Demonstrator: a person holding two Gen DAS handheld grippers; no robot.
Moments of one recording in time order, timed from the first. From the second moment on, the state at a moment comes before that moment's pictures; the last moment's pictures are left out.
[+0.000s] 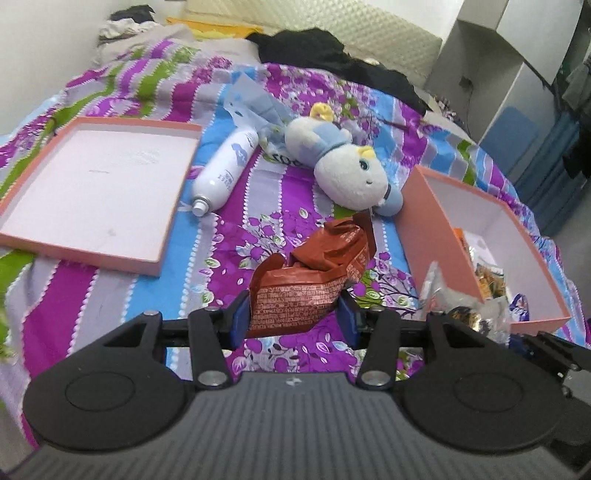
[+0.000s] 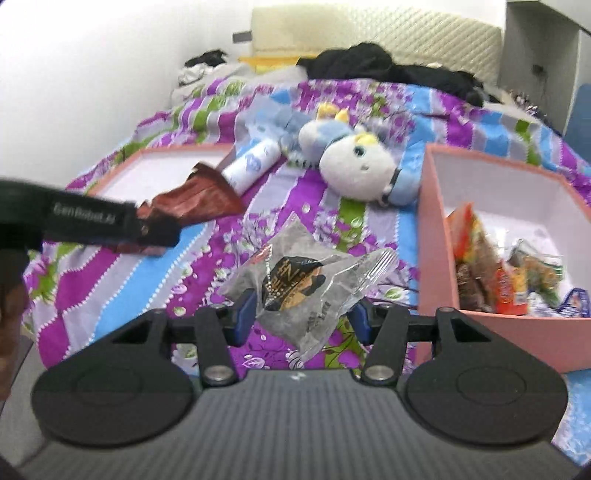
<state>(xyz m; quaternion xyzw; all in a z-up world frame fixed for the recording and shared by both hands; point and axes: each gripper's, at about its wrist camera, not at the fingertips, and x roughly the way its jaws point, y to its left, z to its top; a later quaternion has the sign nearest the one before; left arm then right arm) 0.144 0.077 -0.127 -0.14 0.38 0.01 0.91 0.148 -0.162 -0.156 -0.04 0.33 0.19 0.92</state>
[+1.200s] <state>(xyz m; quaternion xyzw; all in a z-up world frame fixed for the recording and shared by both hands) 0.080 -0.035 -0.069 -0.14 0.36 -0.13 0.91 0.048 -0.275 -0.084 0.03 0.26 0.04 0.96</state>
